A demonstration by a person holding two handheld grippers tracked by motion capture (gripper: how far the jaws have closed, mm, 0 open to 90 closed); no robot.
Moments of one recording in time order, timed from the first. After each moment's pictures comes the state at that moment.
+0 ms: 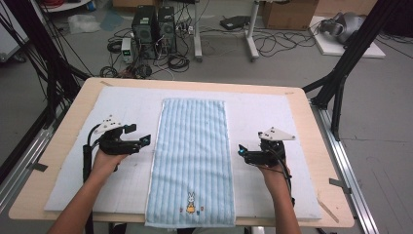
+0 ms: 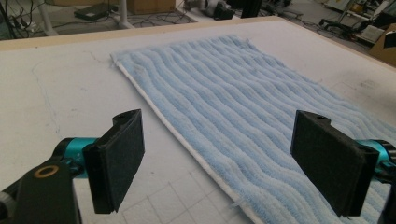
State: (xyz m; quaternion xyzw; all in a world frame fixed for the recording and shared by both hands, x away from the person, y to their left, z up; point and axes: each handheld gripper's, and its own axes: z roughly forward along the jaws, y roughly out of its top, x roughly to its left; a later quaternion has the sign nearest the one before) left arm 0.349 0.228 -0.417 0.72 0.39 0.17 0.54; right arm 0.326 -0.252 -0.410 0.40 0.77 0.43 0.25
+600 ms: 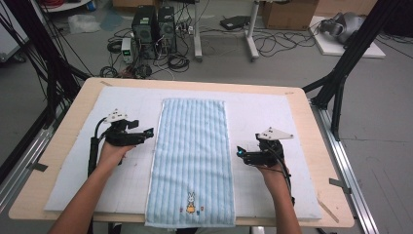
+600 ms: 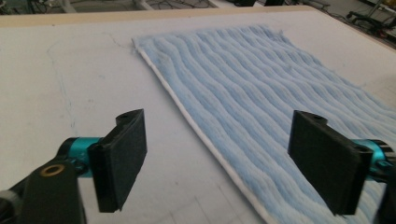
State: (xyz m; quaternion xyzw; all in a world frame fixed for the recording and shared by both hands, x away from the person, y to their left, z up) left arm 0.385 0.217 -0.422 0.72 0.44 0.17 0.50; right arm 0.331 -0.251 -0.415 0.40 0.78 0.43 0.22
